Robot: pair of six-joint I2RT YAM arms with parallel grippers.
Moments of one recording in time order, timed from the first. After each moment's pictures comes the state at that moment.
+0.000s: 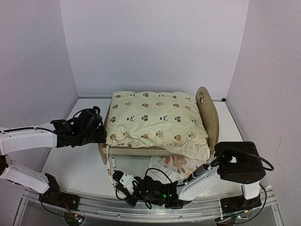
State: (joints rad) left arm -0.84 1.21 0.79 -0.38 -0.45 -0.65; right arm 1.51 2.10 0.98 0.74 0.33 0.12
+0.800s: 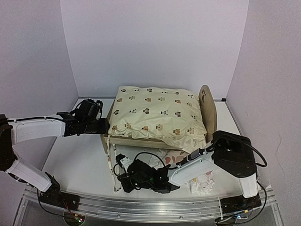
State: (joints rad) left arm -0.65 1.37 0.87 -0.24 -0.23 -0.48; right arm 1.37 2.15 1.18 0.36 0.22 0.52
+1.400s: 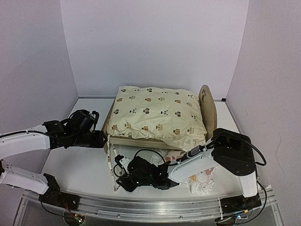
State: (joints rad) left arm -0.80 1.12 0.77 -0.48 -0.24 -0.62; right arm 1.34 2.16 1.20 0.29 0.12 0.44
